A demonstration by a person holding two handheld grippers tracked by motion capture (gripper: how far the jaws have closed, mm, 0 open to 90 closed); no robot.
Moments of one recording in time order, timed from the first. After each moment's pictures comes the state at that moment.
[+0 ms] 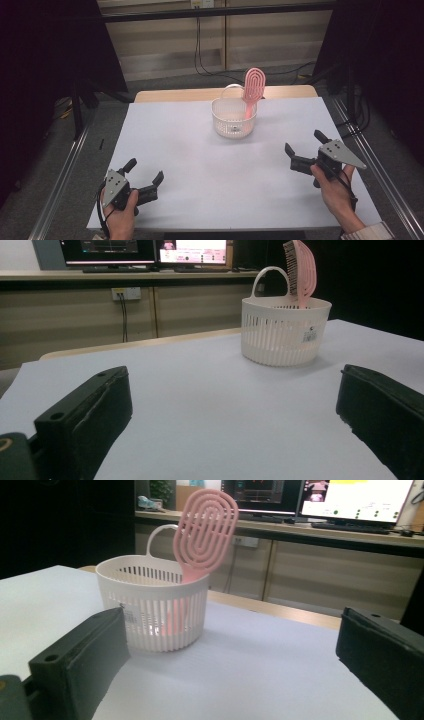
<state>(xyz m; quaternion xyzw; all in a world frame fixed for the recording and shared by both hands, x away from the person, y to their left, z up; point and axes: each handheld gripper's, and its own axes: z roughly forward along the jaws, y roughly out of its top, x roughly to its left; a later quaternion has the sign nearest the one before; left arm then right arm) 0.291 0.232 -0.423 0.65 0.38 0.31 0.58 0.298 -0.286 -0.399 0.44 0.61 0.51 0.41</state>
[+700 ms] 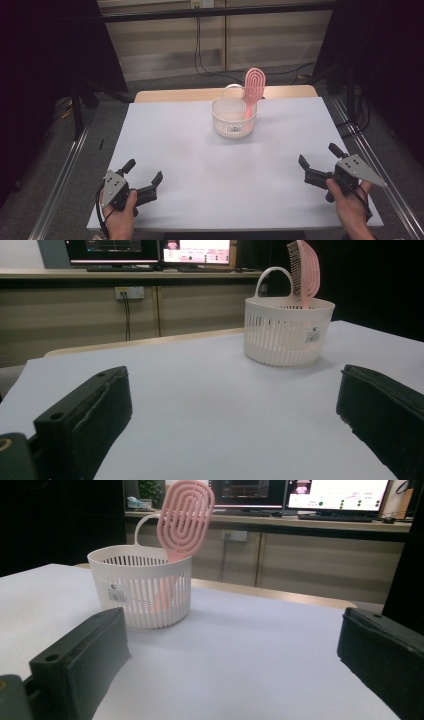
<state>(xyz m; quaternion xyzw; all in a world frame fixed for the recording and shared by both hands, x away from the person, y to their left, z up) 0.289 0.233 -0.424 0.65 0.38 0.31 0.58 0.263 -0.312 -0.413 0.47 0.59 0.52 0.41</state>
